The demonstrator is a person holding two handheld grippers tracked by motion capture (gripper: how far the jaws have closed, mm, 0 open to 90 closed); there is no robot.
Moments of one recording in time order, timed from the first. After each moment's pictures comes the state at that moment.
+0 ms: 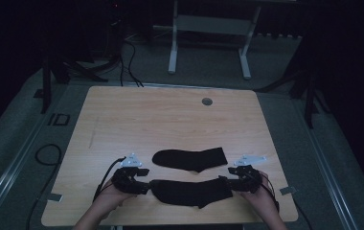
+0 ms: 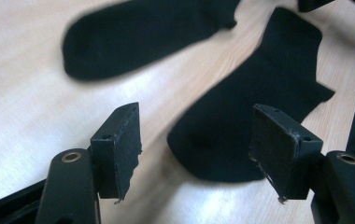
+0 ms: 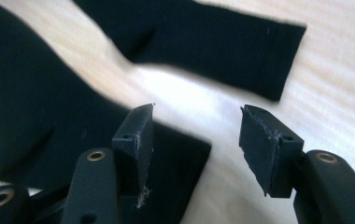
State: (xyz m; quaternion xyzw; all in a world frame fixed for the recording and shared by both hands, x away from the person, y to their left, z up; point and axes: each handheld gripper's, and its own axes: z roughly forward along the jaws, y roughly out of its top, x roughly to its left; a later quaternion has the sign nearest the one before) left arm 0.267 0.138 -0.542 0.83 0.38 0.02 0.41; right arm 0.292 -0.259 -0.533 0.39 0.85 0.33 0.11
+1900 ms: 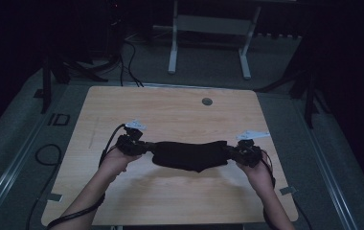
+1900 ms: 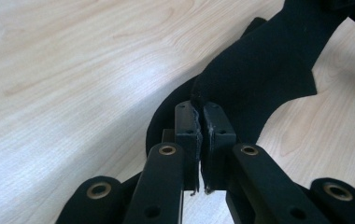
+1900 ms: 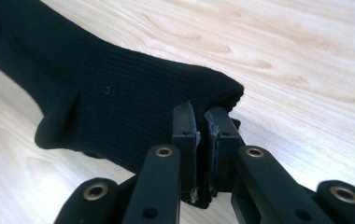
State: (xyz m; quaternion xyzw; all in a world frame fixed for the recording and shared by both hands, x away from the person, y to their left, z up) left arm 0.357 0.140 -0.489 0.83 0.40 0.04 0.39; right arm 0.353 -0.254 -0.493 0.41 0.82 0.37 0.14
